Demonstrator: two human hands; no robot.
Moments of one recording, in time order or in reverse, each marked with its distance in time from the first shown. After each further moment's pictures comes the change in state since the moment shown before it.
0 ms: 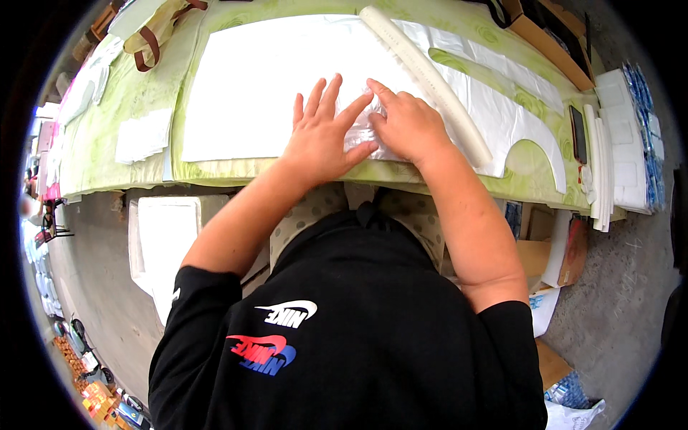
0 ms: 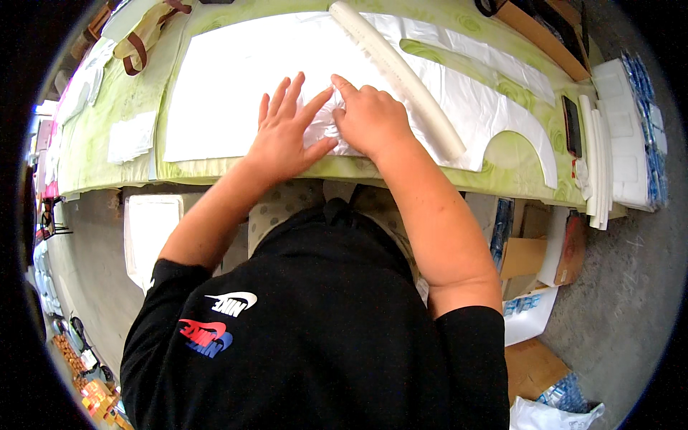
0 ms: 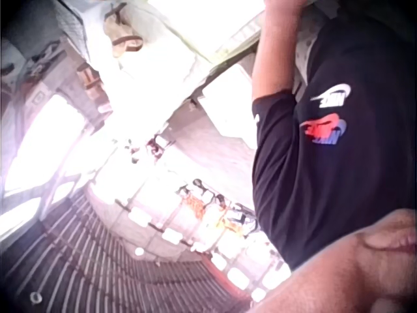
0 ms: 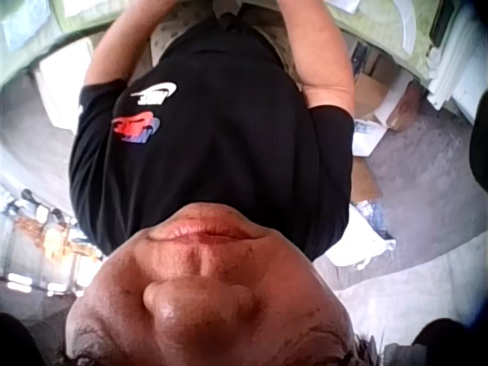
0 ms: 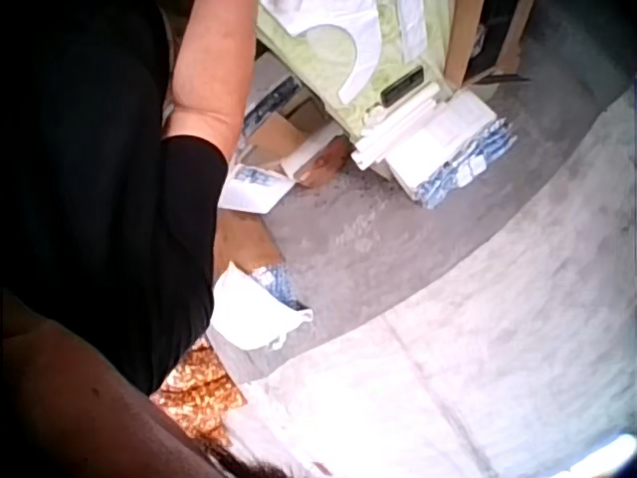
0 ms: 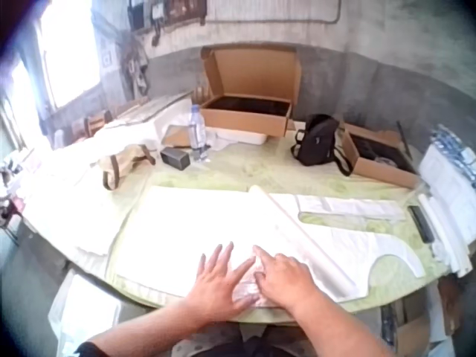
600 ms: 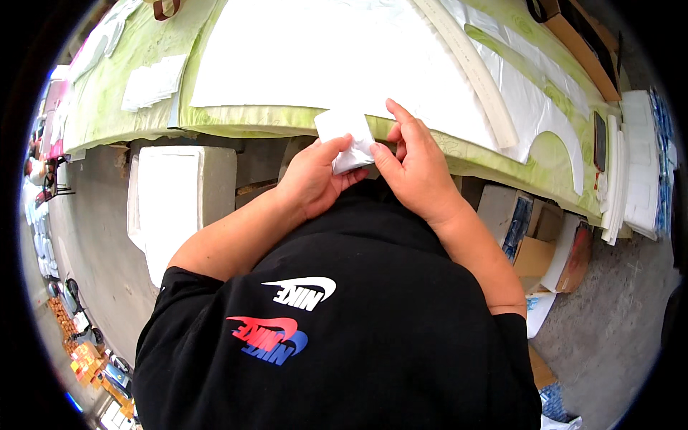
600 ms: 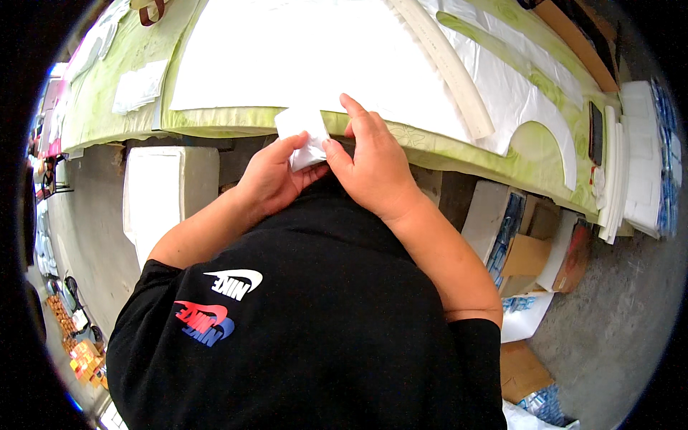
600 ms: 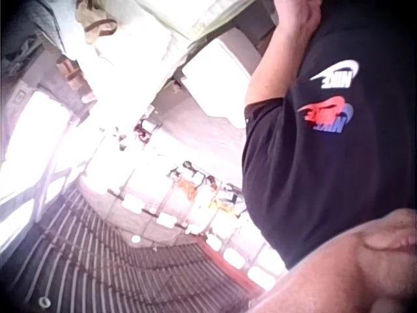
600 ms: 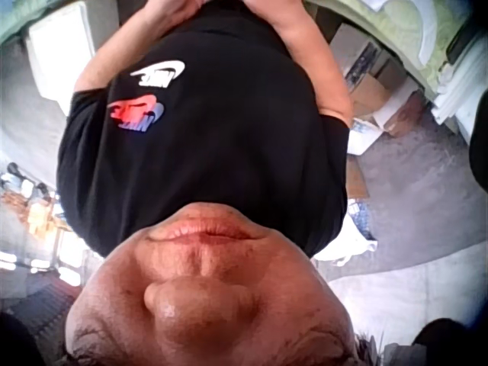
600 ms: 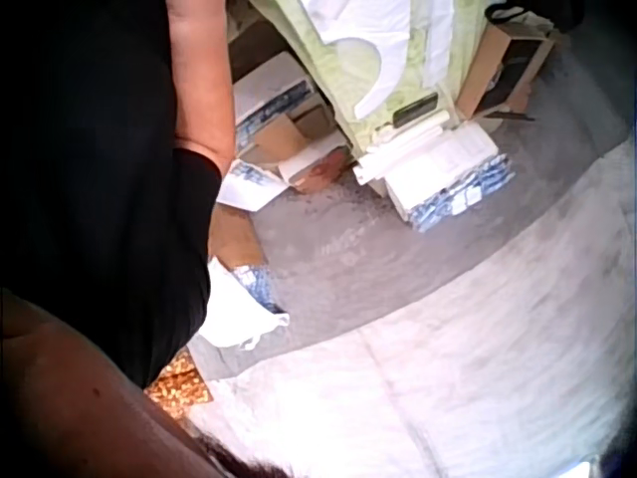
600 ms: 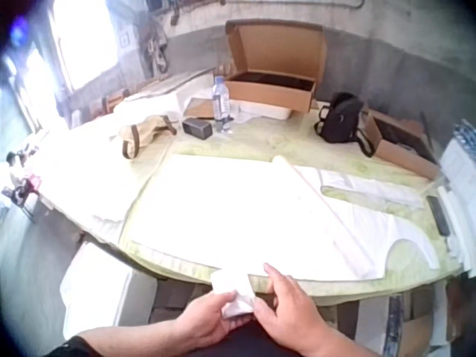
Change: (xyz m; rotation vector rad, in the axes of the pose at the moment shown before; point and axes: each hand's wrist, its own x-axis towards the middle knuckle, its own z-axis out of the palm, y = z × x) left_hand -0.093 0.035 -0.009 -1.981 -0.119 -1.134; right_hand -0.105 -0.030 0.039 0.695 0.134 -0.173
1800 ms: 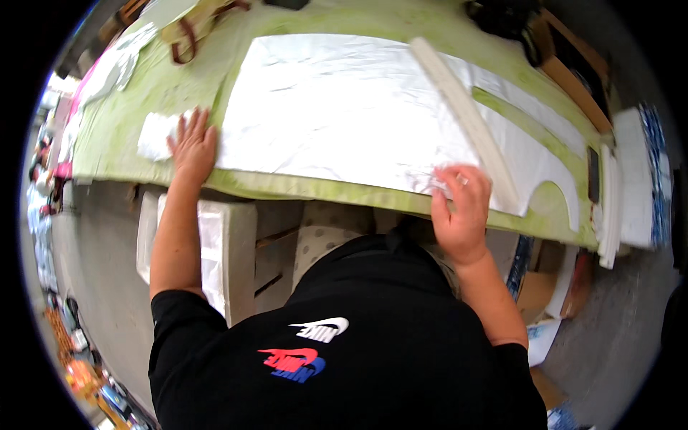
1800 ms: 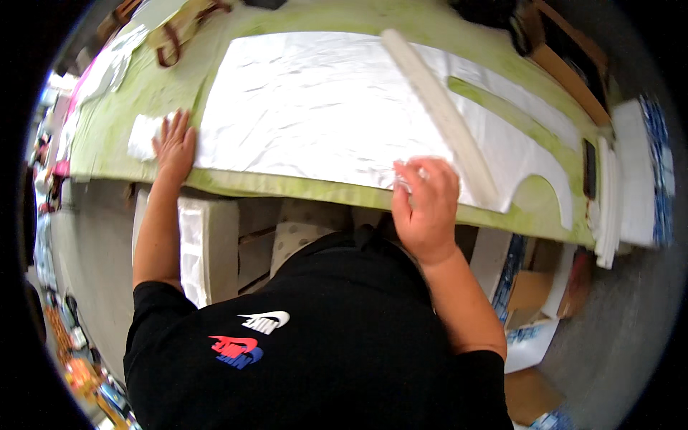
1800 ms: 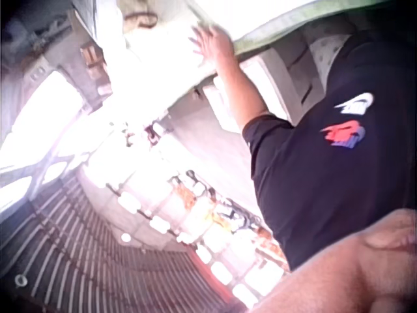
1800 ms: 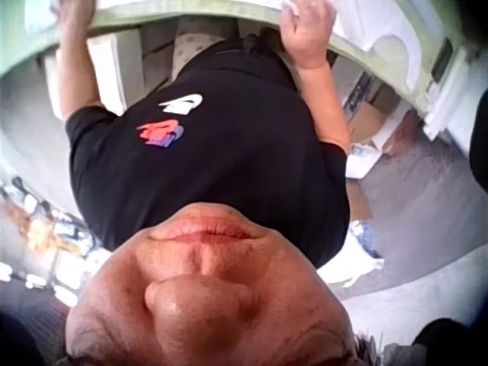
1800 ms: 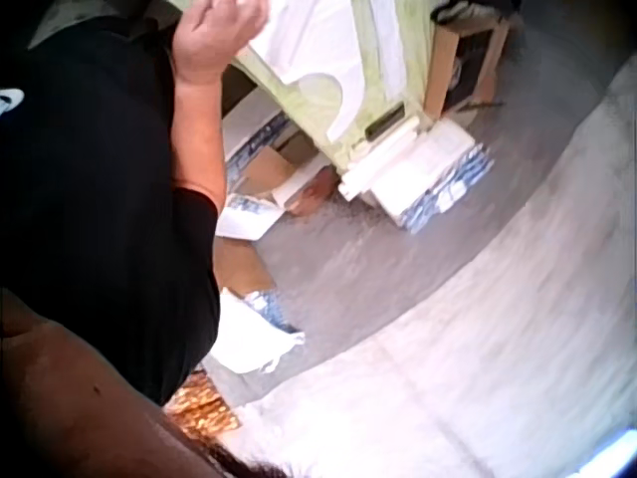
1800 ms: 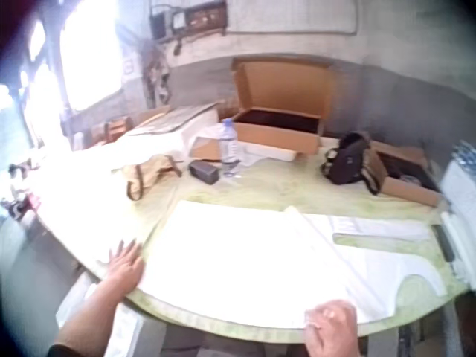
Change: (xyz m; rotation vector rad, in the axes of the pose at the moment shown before) left_hand 0.034 0.241 -0.226 2.131 1.091 0.570; right_hand 0.026 0.017 -0.033 -0.500 0.380 -0.456
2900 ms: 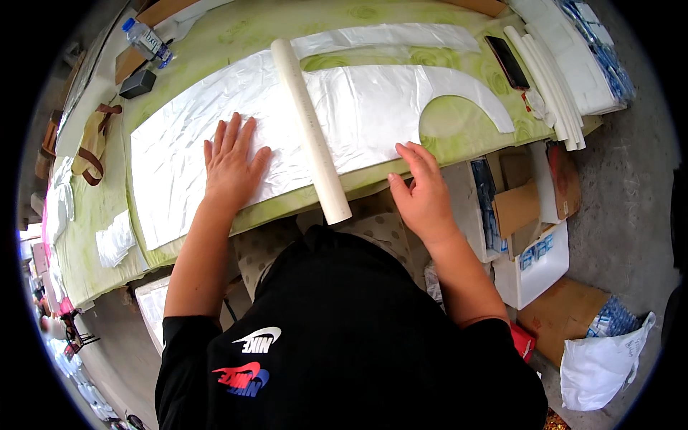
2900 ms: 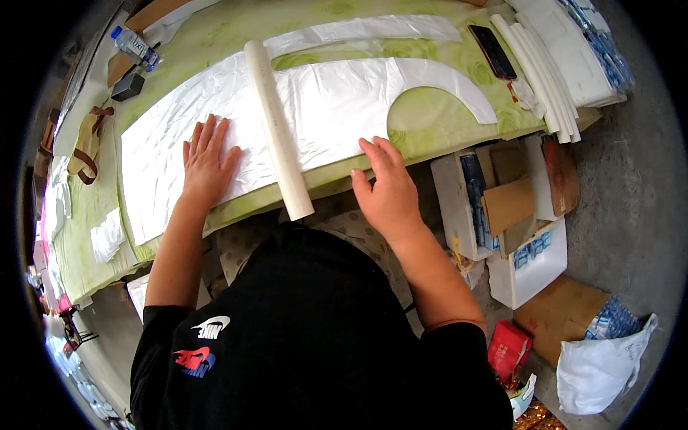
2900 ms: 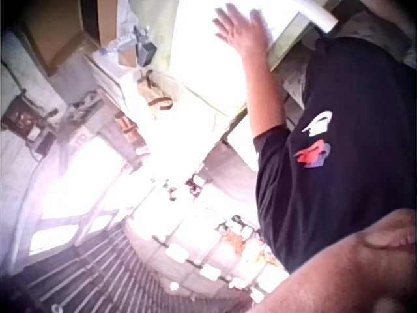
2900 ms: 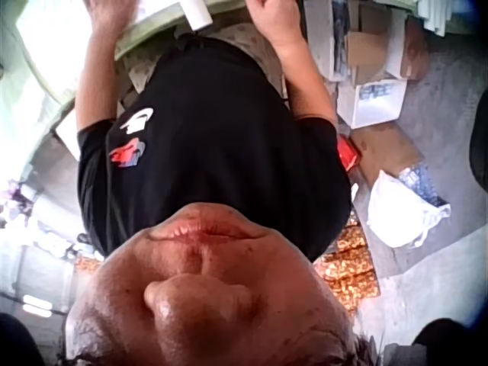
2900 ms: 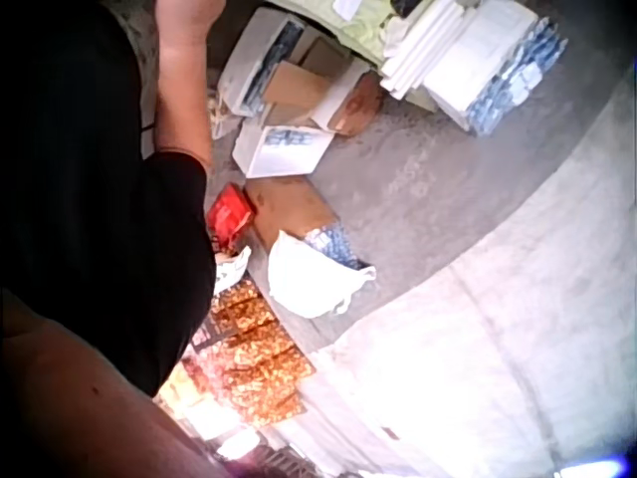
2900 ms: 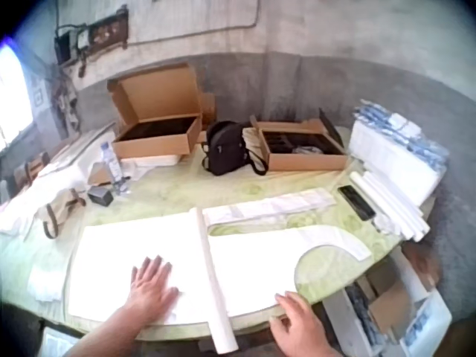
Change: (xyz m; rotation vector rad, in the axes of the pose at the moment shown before) left_hand -0.067 0.317 -0.077 -0.306 -0.046 0.668; right_hand -0.090 0.048 -0.086 0.034 0.013 0.749
